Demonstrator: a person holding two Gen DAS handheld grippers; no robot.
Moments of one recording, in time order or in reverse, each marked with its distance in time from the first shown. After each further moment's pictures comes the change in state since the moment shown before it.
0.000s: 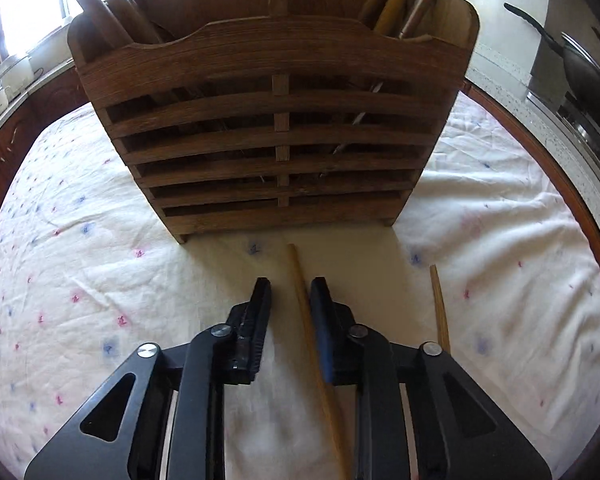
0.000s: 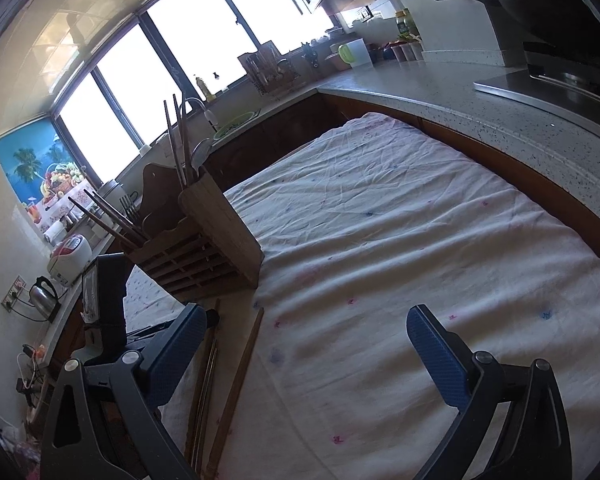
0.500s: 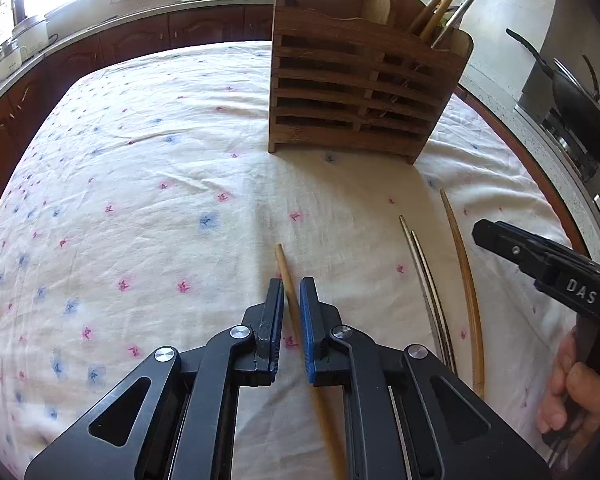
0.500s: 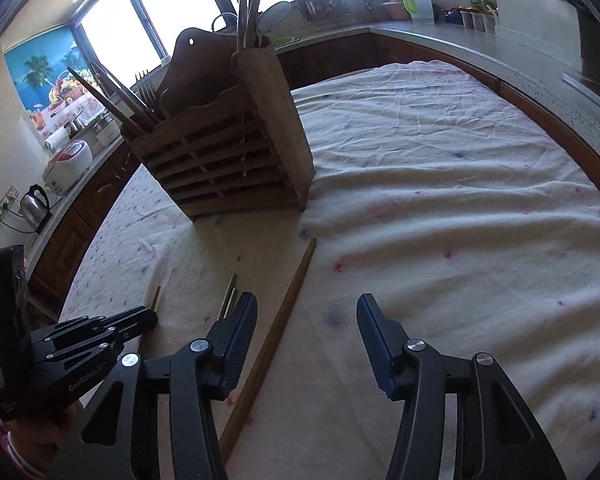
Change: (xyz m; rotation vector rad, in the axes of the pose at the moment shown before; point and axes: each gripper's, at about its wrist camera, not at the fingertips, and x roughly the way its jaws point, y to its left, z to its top) left arm -0.053 0.065 -0.069 -0.109 0.010 -0.074; right arm 0.075 0.058 -0.030 -0.215 0.246 -0.008
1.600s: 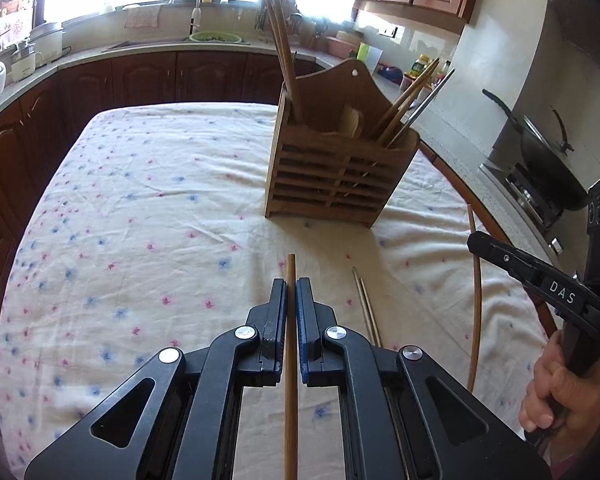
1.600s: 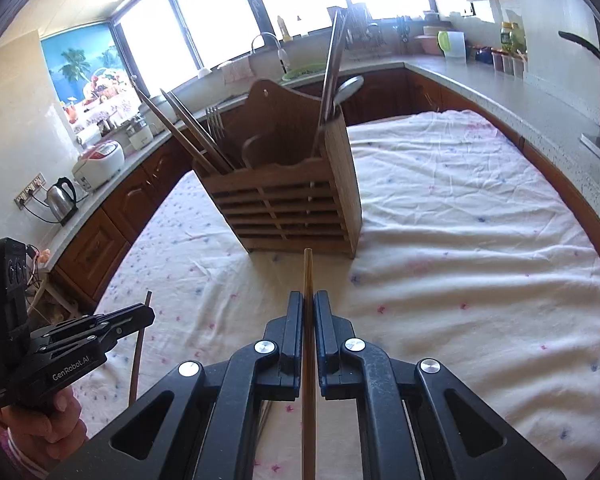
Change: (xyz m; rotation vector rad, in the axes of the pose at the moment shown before) left arm -0.095 0.015 0.005 -0.056 -0.178 -0.078; right arm -0.061 0.035 0.023 -0.090 -0.104 0.072
